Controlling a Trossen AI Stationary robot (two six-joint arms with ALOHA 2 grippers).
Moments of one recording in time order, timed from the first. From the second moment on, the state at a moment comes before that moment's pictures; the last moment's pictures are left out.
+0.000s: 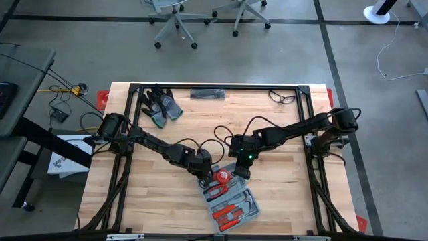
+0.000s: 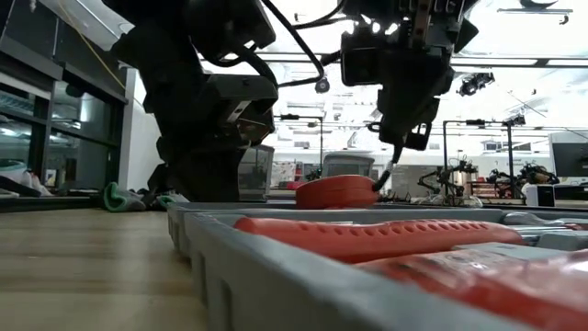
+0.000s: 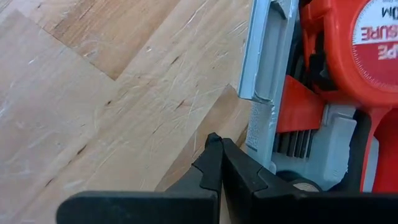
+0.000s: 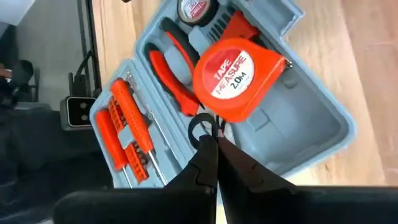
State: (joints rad) left arm -0.28 1.91 1.00 -0.27 -0.01 -0.96; right arm 0.11 1.67 1.03 -0.35 -0.44 0.52
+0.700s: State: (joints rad) left arm -0.28 1.91 1.00 -0.26 -0.02 -0.93; right arm -0.03 1.66 1.03 -0.45 -0.34 0.40
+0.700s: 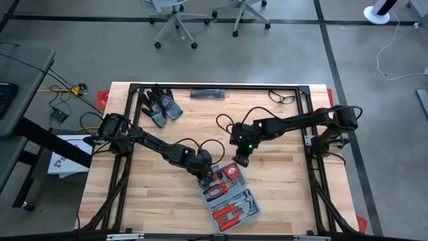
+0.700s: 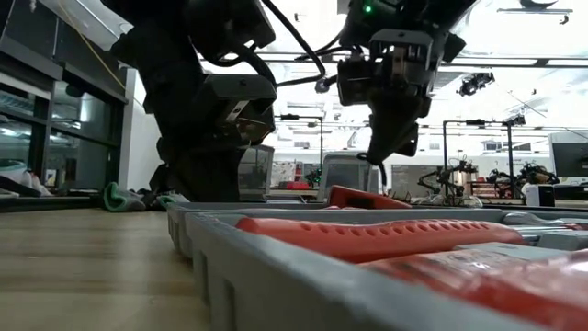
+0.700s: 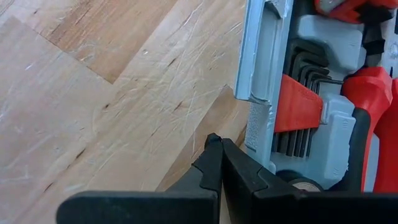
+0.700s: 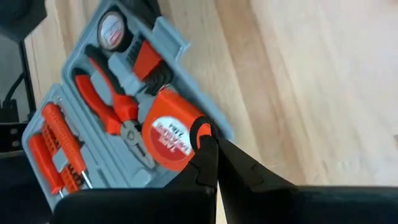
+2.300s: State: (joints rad) left arm -0.28 1.91 0.99 -0.19 -0.02 -0.93; right arm 0.01 1.07 0.49 -0.14 -0.11 1.01
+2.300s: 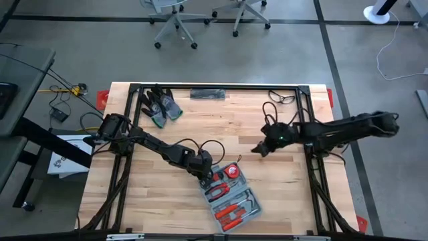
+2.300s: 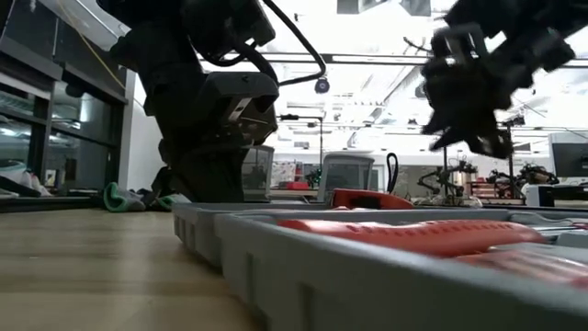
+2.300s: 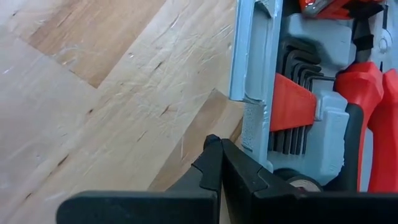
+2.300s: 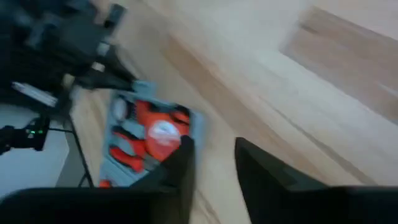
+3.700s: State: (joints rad) left arm -0.26 1.93 1.01 0.01 0.07 -0.93; right arm 0.19 1.65 0.82 -0.14 -0.17 0.73
